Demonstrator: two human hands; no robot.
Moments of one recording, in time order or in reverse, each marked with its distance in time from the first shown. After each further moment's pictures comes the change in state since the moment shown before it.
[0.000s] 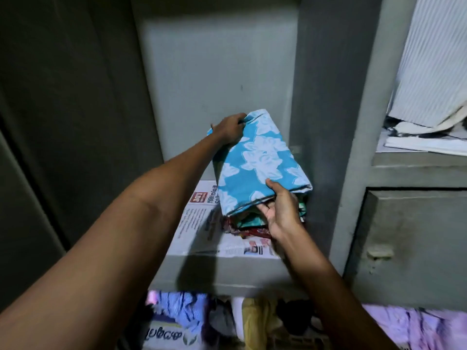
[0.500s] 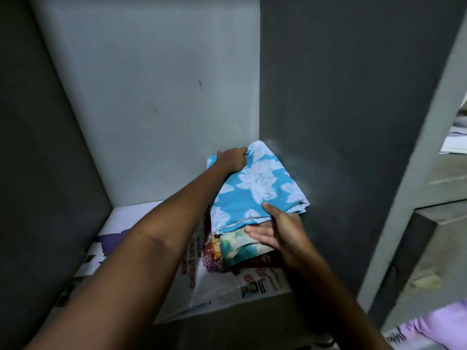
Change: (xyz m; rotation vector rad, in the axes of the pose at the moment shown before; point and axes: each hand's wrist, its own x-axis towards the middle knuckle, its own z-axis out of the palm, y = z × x) left_hand 0.076 -0.006 0.123 0.277 -0.285 0.242; right_hand 0.033 0.000 -0.006 -0.381 0.226 0.048
